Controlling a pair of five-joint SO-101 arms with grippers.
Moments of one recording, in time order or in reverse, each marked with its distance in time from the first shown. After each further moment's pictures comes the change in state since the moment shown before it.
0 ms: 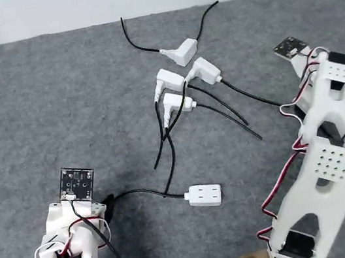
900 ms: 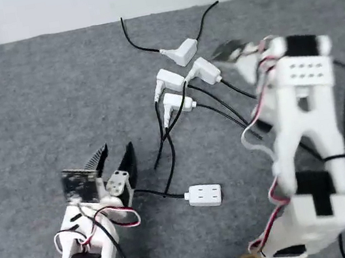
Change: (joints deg) left arm 24.7 0.0 0.0 -29.8 29.5; right arm -20.0 -41.6 22.9 24.8 2.8
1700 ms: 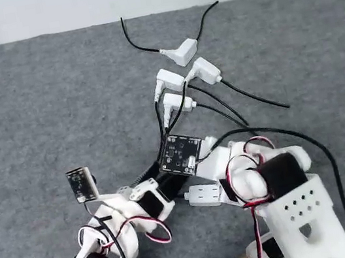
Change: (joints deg) left arm 19.8 0.0 0.0 5.7 40.7; right arm -27.3 -55.2 44.9 -7.6 -9.1
